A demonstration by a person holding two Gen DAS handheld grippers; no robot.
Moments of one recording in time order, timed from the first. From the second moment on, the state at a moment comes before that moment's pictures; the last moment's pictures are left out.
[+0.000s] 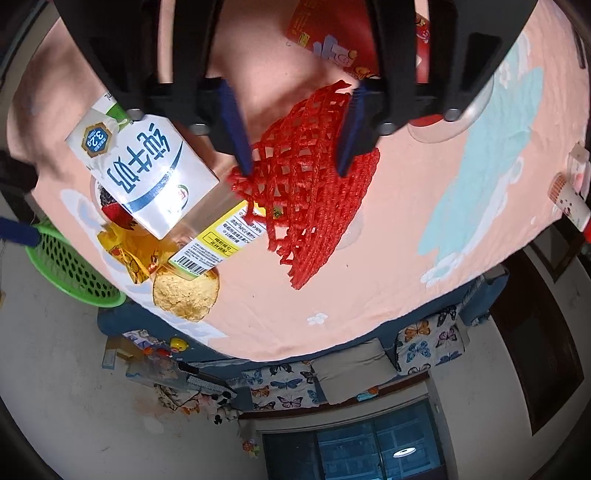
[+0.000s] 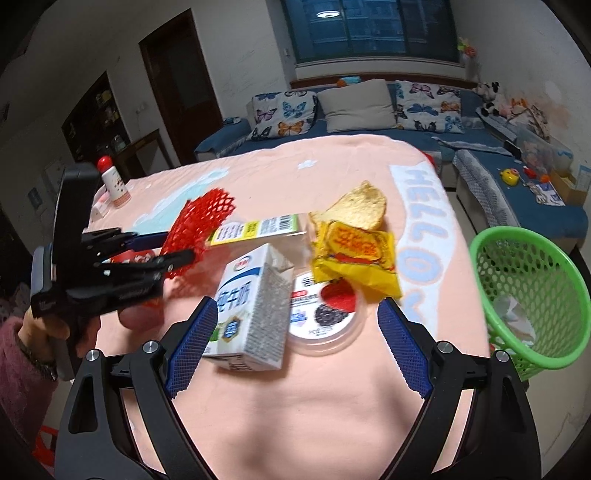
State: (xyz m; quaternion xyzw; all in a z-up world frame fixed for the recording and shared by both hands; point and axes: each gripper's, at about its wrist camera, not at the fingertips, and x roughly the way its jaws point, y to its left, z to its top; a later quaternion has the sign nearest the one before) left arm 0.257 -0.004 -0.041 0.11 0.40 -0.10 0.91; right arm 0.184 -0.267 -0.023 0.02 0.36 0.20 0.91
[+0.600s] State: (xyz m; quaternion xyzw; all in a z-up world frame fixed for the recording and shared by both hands) left arm 0.227 0.044 0.003 0.03 0.34 -0.13 0.93; right arm 0.194 -0.195 -0.043 -0.04 0.39 0.20 0.90
